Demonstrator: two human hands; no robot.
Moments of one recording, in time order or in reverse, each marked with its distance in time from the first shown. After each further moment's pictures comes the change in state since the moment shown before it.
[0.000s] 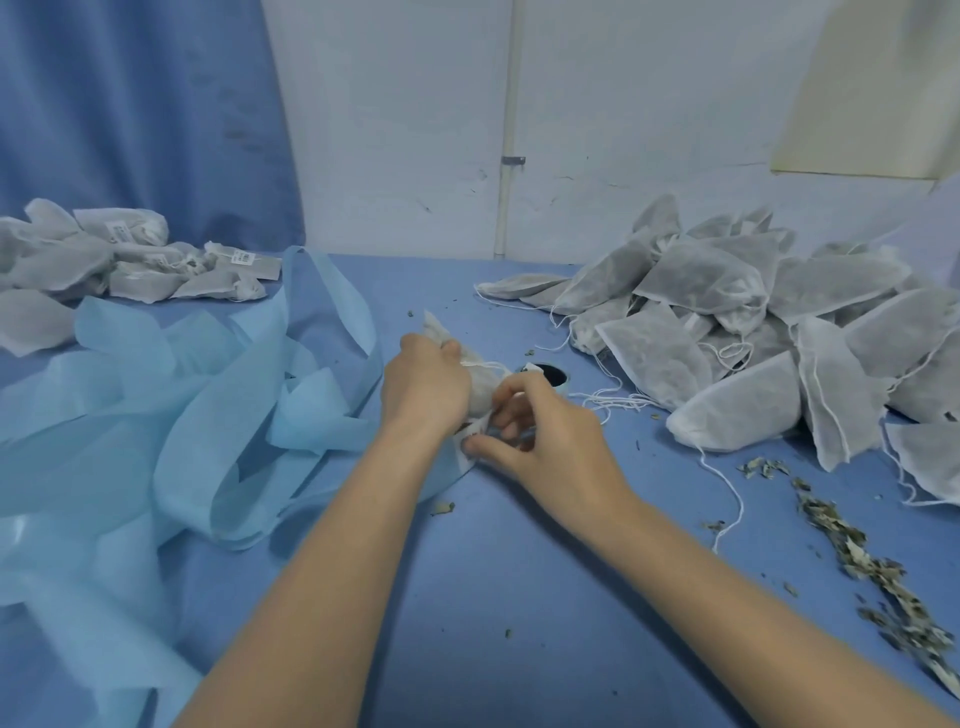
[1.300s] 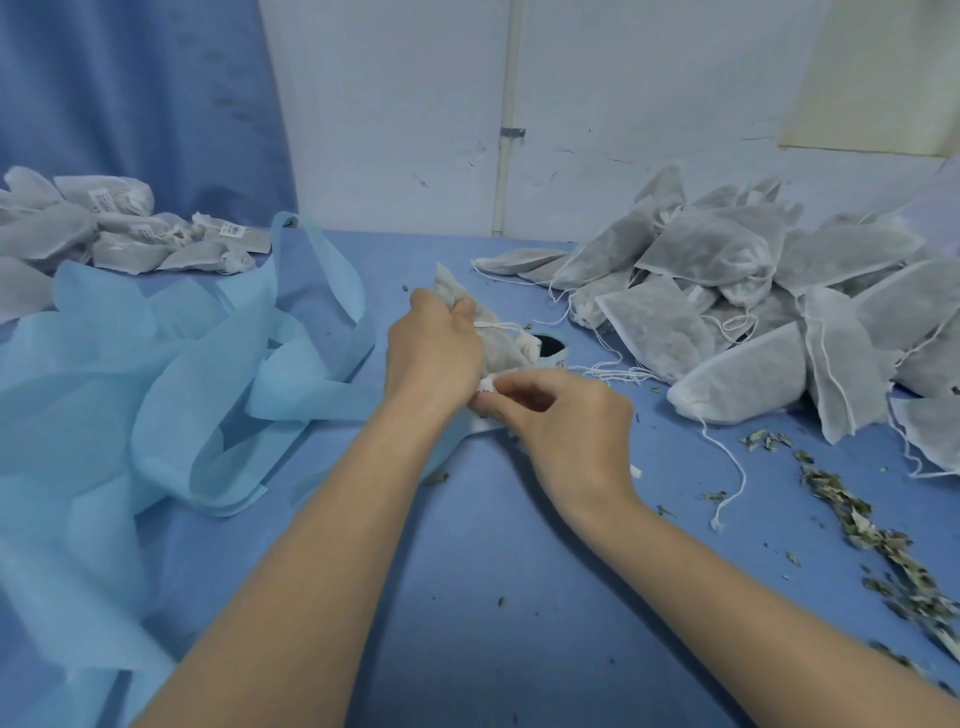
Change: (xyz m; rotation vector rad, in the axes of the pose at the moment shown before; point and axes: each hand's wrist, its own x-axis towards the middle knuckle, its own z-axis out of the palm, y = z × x) left_hand -0.015 0.006 0.003 -0.079 0.040 0.112; right_hand -0.009 0.000 0.010 0.166 0.299 0.121
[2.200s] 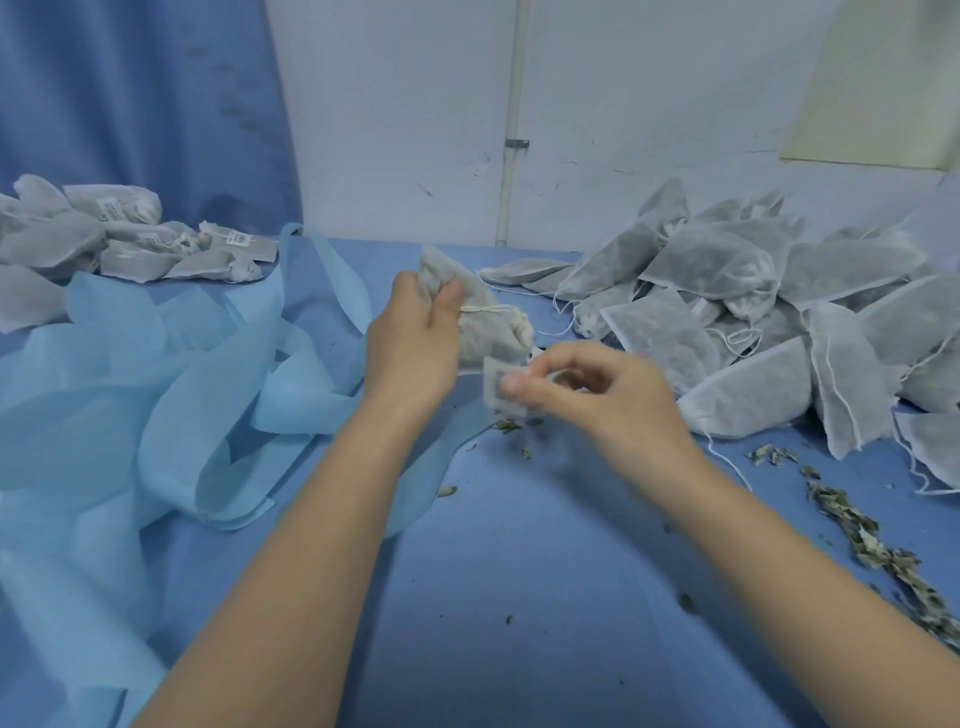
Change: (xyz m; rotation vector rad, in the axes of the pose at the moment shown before) left_hand 0.008 -0.006 -0.017 -0.174 0.052 0.144; right_hand 0.012 -0.028 -0.038 0.250 -0.251 0.009
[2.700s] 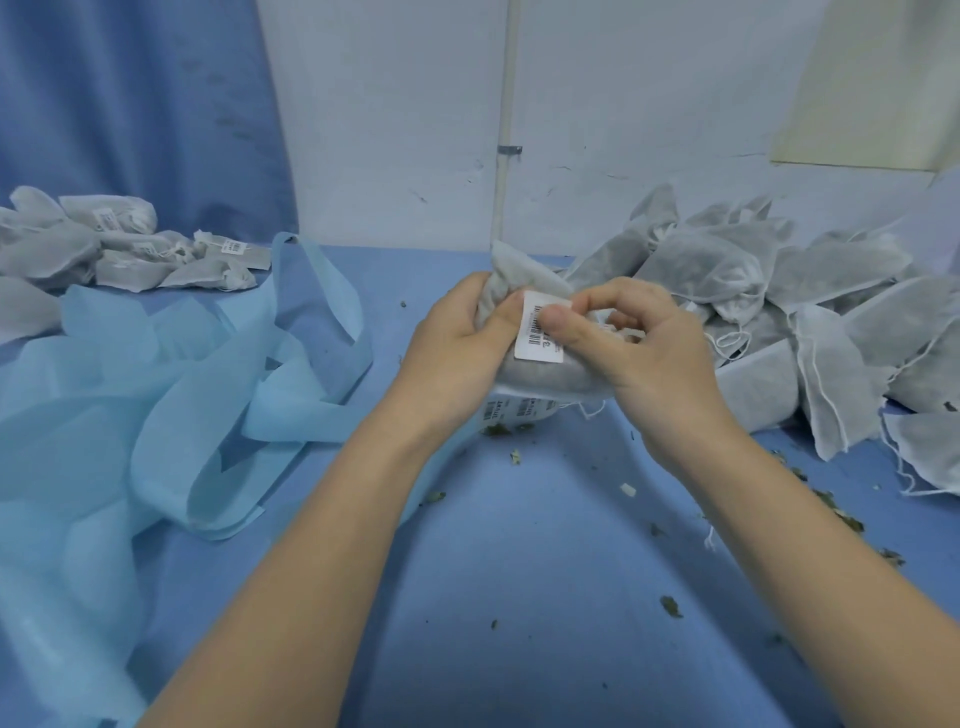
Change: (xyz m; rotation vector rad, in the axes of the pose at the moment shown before) left_hand -0.023 0.030 0.005 -0.328 -0.327 0.072; right_hand 0.020 -0.011 -0.024 -0.065 0.252 -0.111
